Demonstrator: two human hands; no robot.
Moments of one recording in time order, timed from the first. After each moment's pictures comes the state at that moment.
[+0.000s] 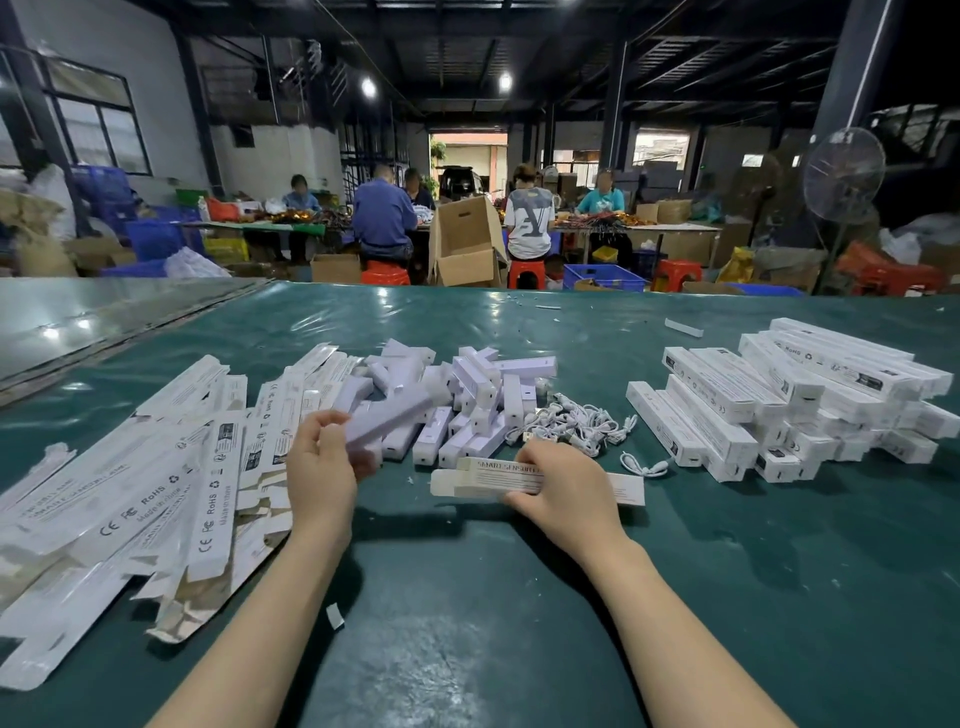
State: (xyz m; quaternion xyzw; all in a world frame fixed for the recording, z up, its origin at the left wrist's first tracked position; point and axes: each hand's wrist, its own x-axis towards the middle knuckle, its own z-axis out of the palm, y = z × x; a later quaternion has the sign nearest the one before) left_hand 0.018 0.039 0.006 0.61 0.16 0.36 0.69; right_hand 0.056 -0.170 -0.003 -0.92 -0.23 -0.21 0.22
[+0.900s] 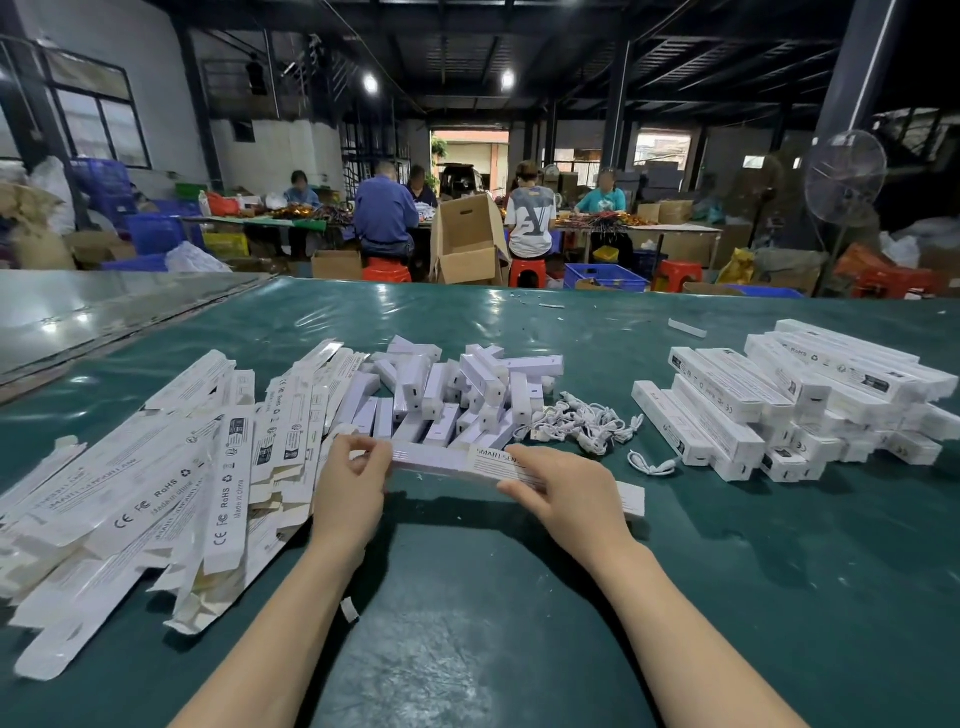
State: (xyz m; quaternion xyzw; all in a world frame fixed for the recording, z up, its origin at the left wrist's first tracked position) left_hand 0.008 0.037 -0.008 0.71 0.16 0.26 0.63; right_hand 0.045 -0.165 -0.003 -0.90 -0.28 -0.24 0.24
